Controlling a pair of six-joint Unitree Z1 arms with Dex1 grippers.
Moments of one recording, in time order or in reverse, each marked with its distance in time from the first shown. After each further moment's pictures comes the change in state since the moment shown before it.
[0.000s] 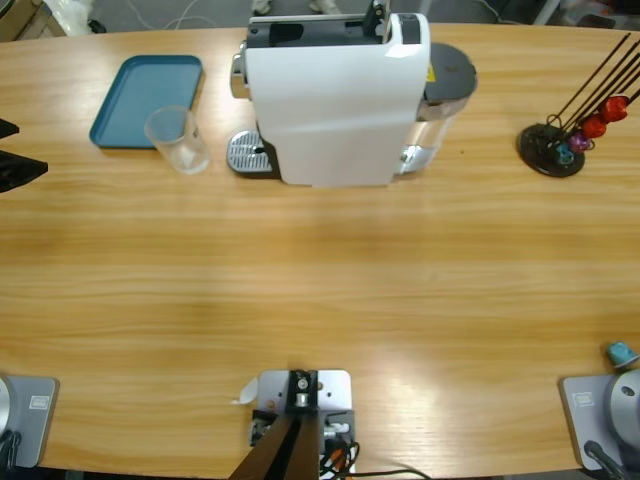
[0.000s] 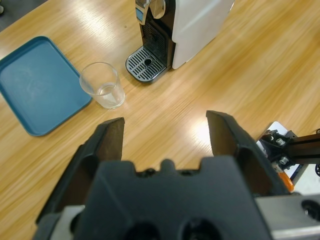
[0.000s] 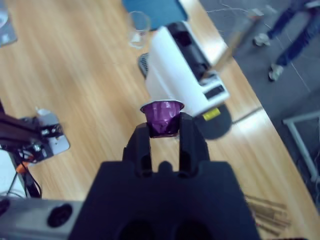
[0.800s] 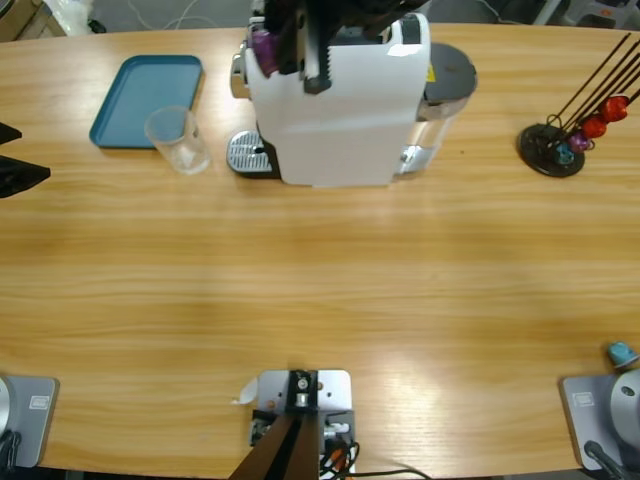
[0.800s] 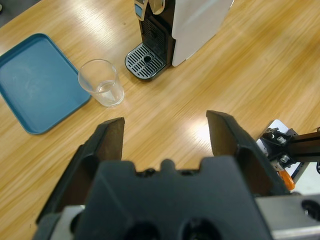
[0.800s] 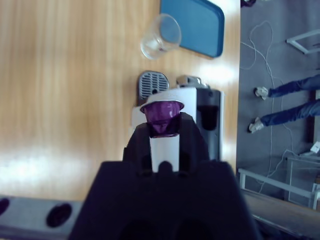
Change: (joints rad) arm 0 0.000 -0.001 0.010 0.000 0.000 0.001; arm 1 -0.044 0.439 -0.169 -0.171 0.072 -0.484
